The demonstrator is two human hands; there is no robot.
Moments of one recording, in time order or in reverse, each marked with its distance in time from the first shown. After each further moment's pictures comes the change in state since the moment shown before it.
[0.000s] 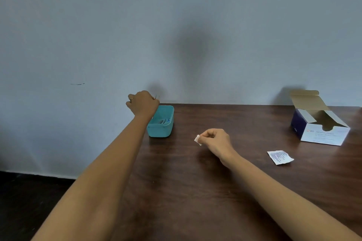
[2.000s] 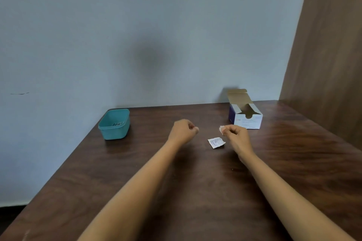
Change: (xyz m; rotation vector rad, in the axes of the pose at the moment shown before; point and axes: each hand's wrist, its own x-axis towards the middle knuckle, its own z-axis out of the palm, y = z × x) left_hand -0.186 0.139 0.061 -0.355 -0.609 0.421; right_hand -0.053 0.079 -0.171 0.194 0.415 -0.108
